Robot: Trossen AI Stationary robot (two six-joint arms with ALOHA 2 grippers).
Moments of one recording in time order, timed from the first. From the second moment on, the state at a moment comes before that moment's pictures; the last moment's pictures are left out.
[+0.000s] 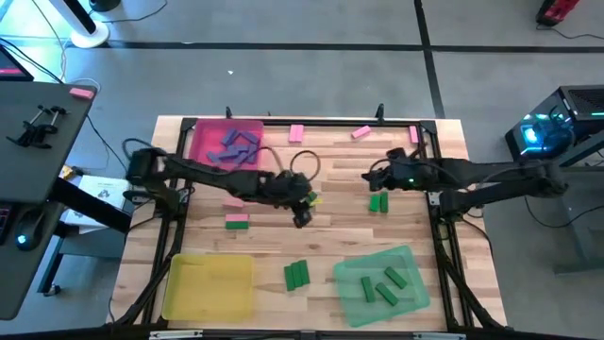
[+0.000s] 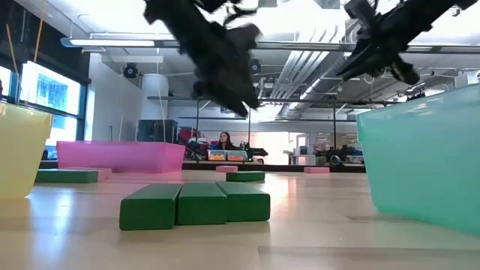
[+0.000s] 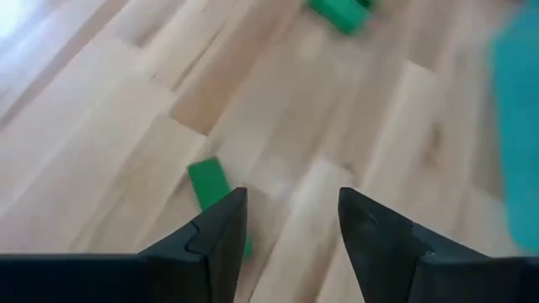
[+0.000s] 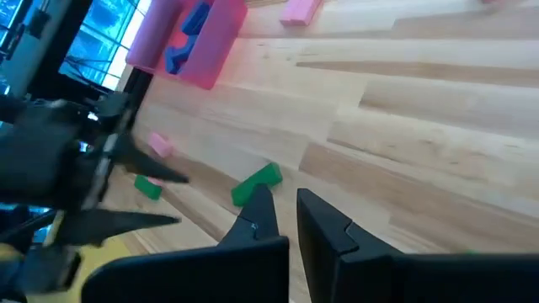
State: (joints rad) left arm -0.03 1.77 1.22 -0.33 -0.22 -0.46; right arm -0.02 0.90 0.73 -0.53 0.34 1.12
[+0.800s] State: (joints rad) left arm 0.10 2.07 1.42 -0.53 -0.09 -0.55; right arm 0.00 0.87 0.73 -0.60 0.36 1.10
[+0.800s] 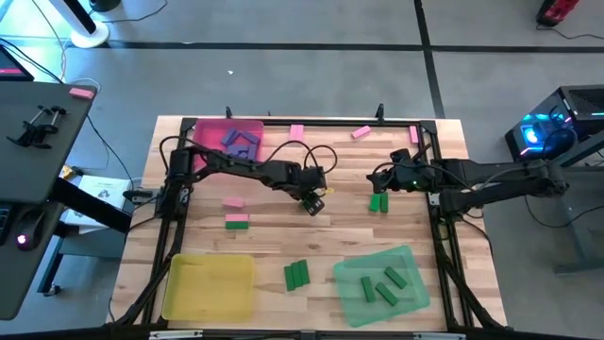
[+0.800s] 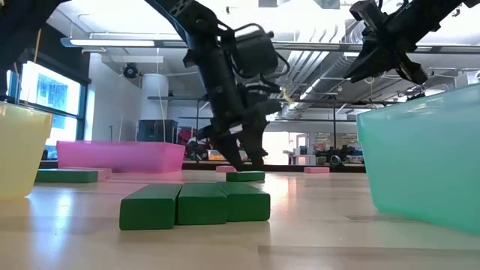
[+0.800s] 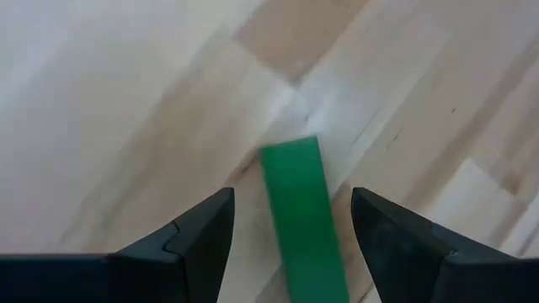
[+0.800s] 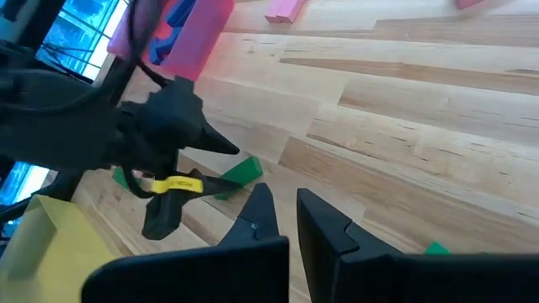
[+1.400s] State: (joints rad) left arm 0.07 2.11 1.46 -0.53 0.02 -0.45; right arm 0.02 0.81 0.75 -0.45 0.32 1.01
